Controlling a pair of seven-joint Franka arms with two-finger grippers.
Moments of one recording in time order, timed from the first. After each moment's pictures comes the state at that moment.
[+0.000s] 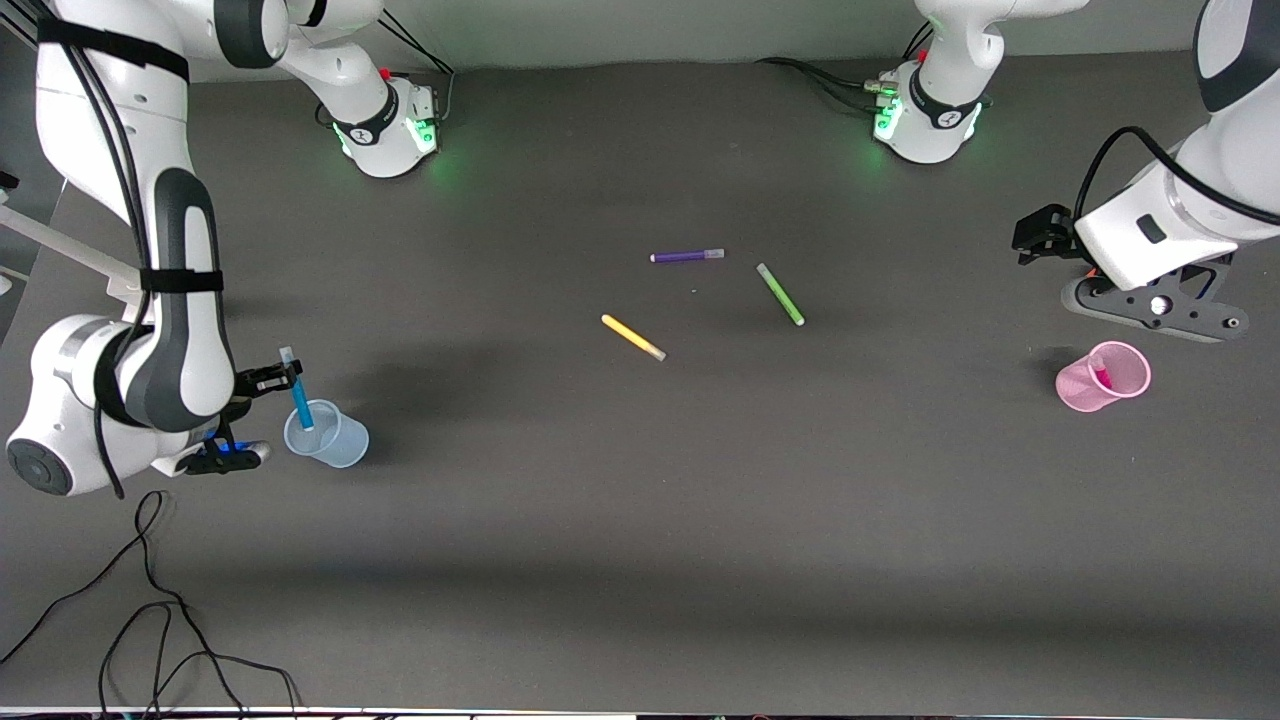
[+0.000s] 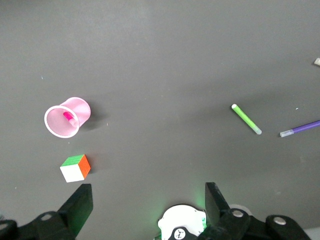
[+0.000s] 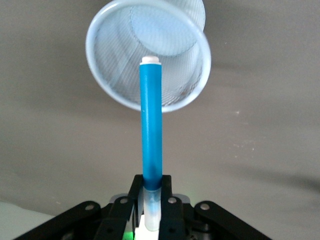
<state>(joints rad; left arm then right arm) 0.01 0.12 -0.20 -1.43 0.07 1.32 0.09 0.29 0.65 -0.50 -1.52 0.30 1.45 -0.36</state>
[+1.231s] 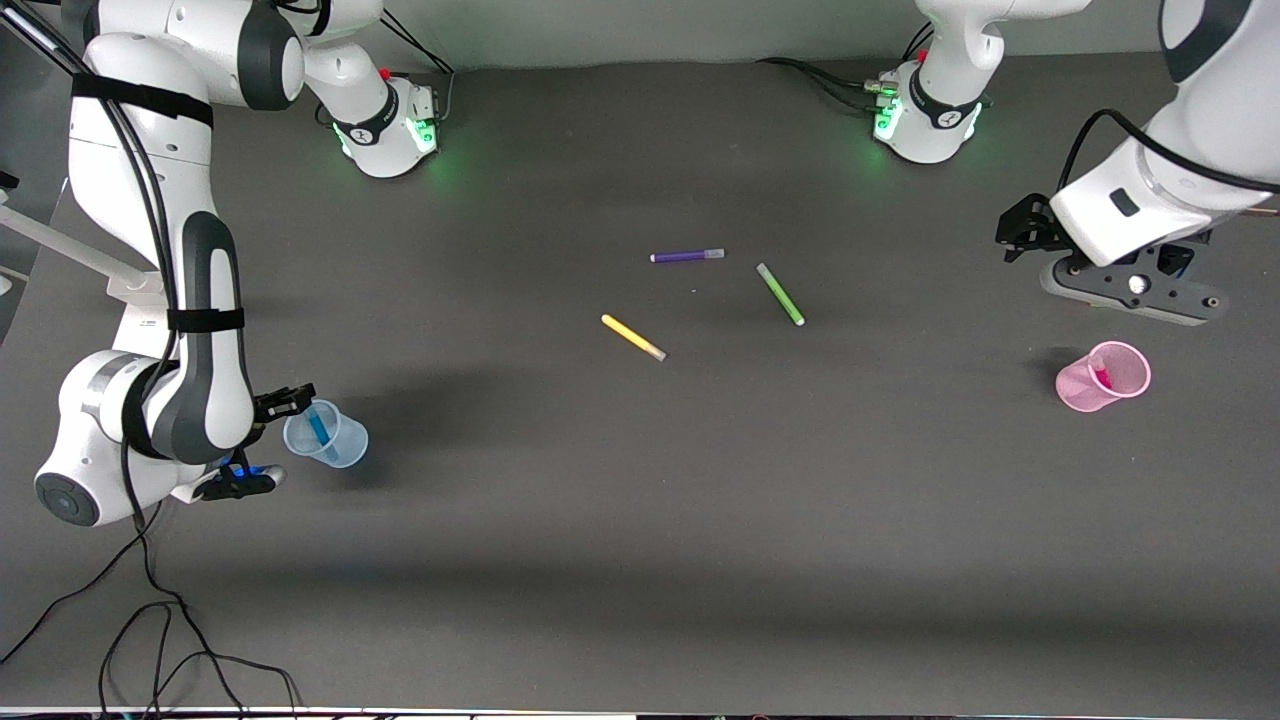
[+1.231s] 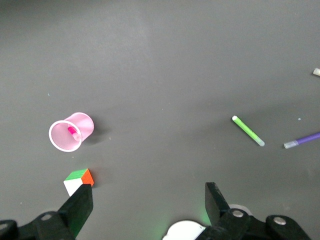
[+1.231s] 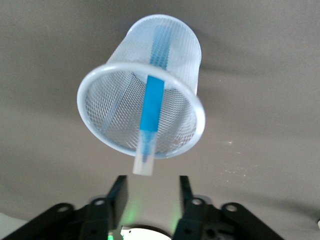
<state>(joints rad) -0.04 0.02 -0.18 -1.57 0.07 1.47 0.09 0.28 0.76 -0.49 -1.39 0.32 1.45 -0.39</state>
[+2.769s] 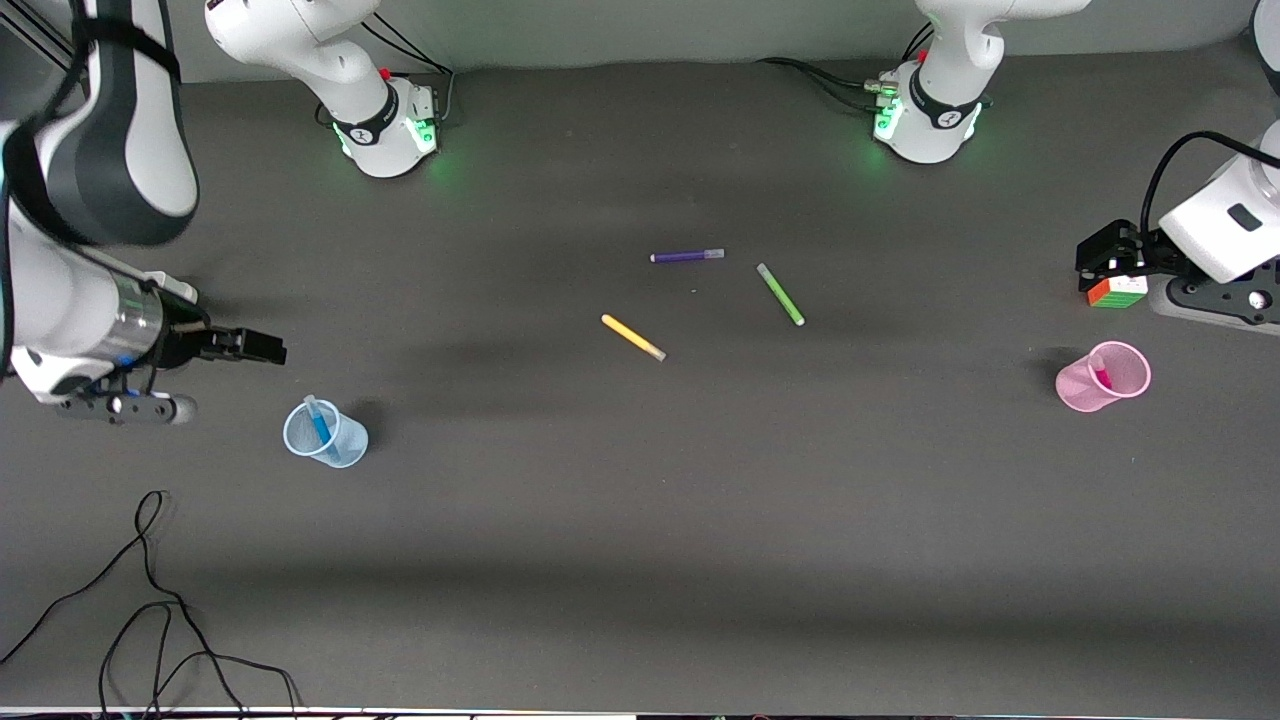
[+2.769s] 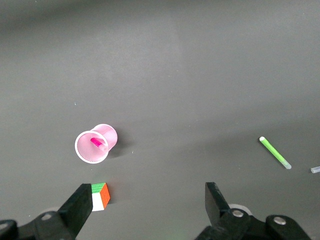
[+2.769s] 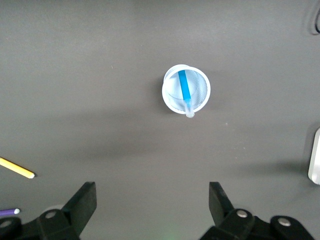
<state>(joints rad) -0.03 0.01 -0.04 -1.62 0.06 1.58 0.18 0.51 0.16 -0.50 -1.66 0.10 1.64 0.12</state>
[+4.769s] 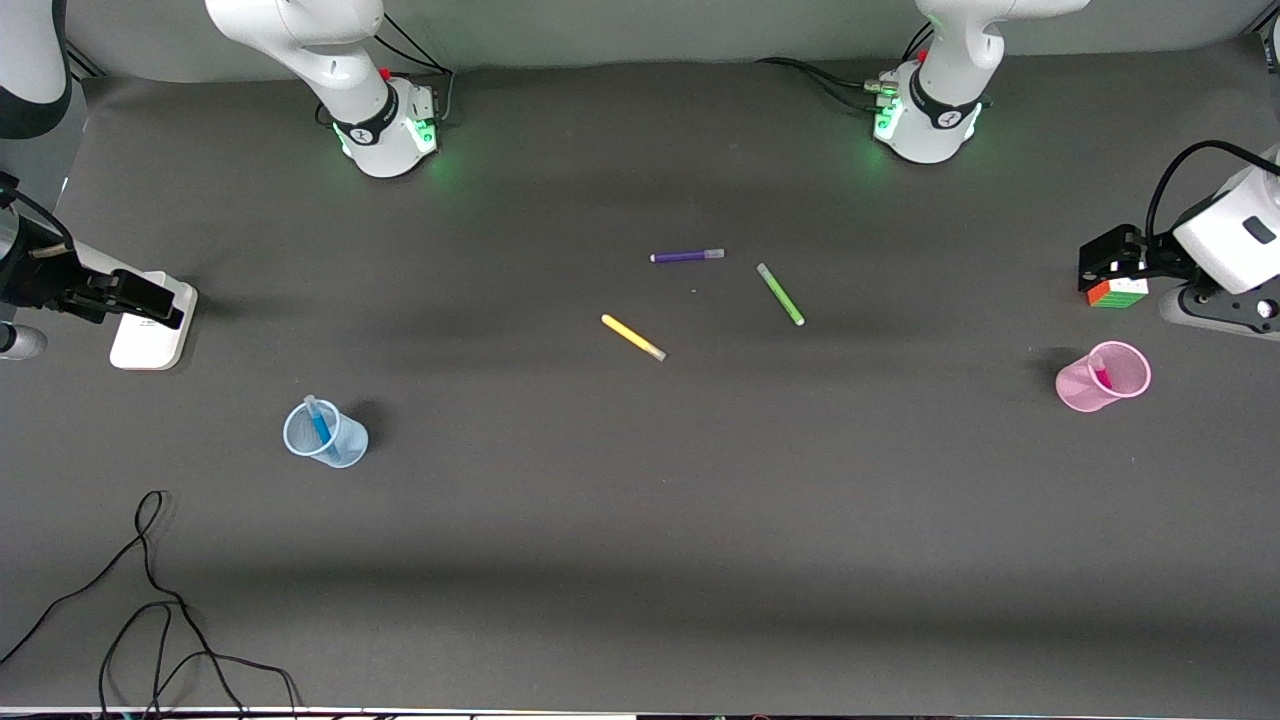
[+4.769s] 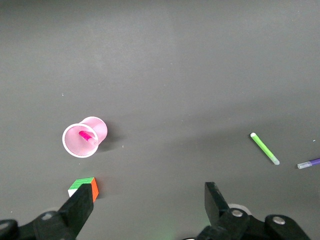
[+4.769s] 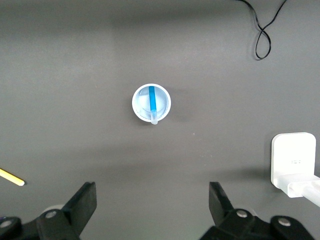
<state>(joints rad) -0.01 0.02 -0.03 -1.62 0.02 1.56 0.18 -0.01 0.00 -0.05 -1.67 0.00 1.65 0.06</state>
